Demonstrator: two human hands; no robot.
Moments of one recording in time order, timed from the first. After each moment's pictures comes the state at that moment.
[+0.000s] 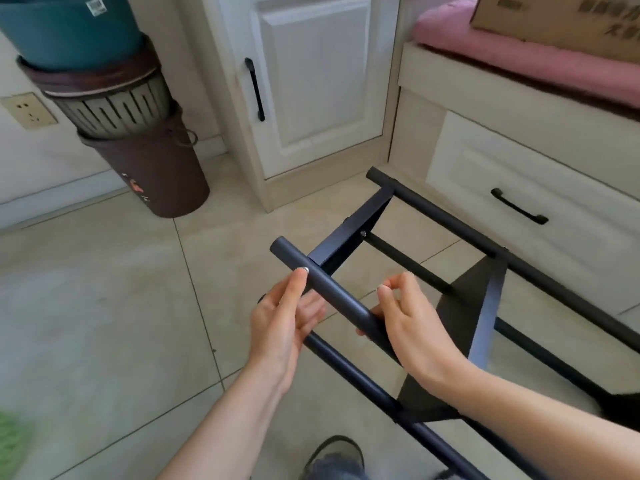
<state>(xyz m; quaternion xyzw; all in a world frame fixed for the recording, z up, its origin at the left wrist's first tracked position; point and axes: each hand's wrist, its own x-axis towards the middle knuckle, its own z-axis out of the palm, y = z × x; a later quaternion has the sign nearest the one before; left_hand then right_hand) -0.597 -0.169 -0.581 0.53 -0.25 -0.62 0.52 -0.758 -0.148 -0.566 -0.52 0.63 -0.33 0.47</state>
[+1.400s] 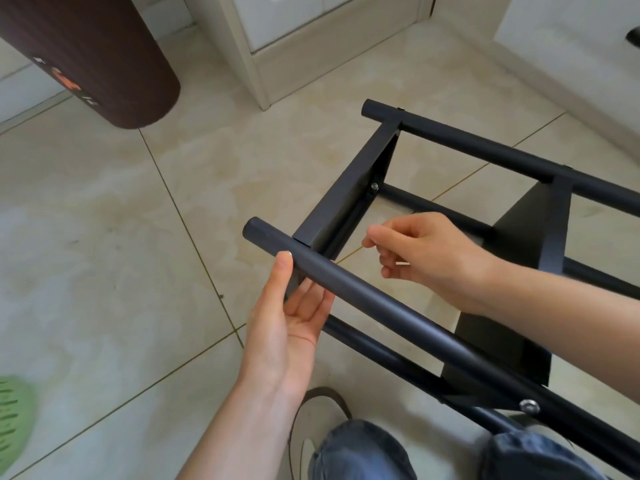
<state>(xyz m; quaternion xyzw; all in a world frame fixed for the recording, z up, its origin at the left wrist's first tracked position) -0.556 -0.180 -0.668 0.56 -0.01 -0.65 0.51 -0.722 -0.235 -0.675 -0.40 0.62 -0.26 0.62</state>
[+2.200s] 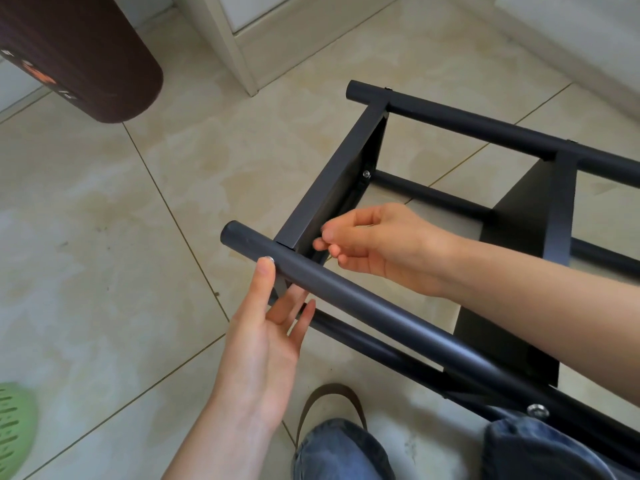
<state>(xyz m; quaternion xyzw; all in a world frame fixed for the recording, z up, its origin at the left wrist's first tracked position) -0.544 -0.176 -0.670 0.61 -0.05 -0.64 0.47 -0.701 -0.252 -0.696 -0.27 0.48 -0.29 0.78</state>
